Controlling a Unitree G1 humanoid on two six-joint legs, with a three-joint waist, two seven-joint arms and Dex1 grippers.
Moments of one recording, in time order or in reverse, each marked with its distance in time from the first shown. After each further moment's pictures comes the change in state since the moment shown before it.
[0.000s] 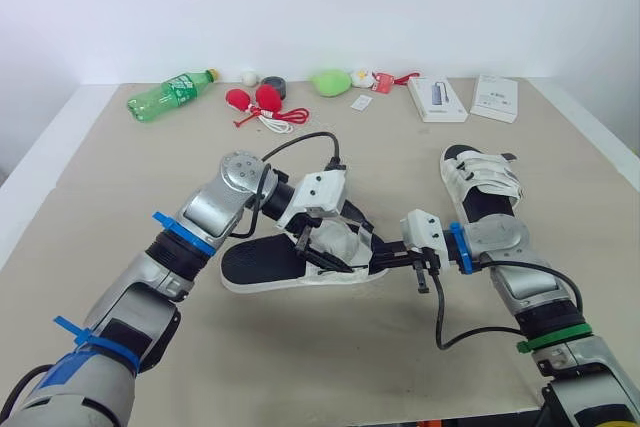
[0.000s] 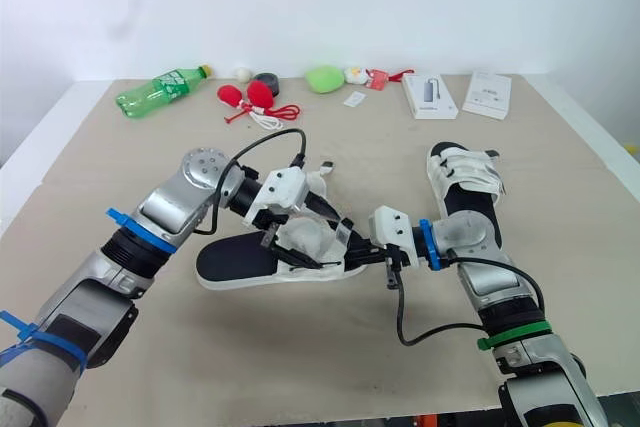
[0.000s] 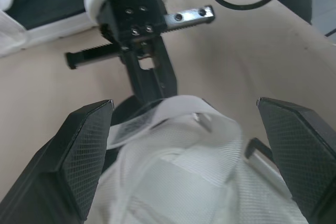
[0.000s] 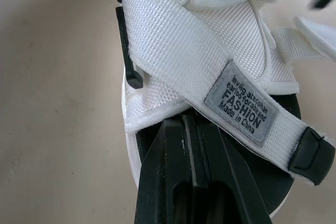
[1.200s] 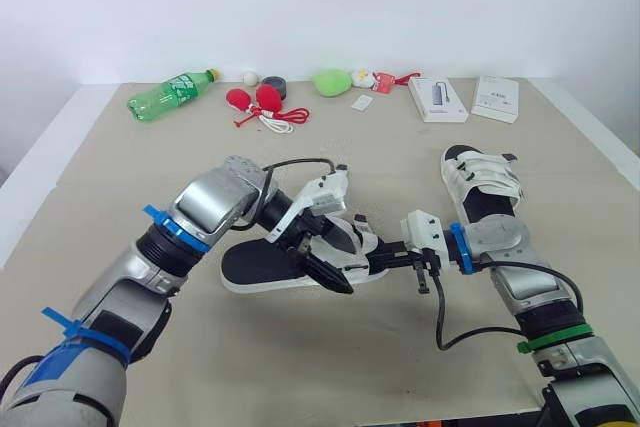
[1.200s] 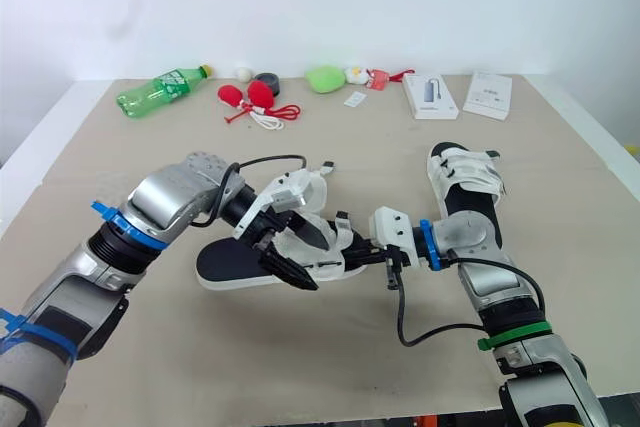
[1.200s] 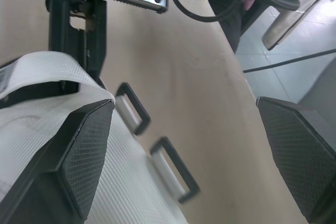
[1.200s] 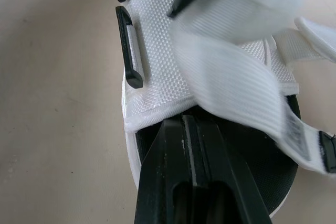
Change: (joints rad) left arm -0.064 0.038 -0.052 -0.151 -0.150 0.657 -0.025; right arm 0.002 -0.002 0.000 -0.001 -0.001 -0.010 0.000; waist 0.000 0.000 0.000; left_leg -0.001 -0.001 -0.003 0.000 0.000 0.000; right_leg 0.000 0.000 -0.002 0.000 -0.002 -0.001
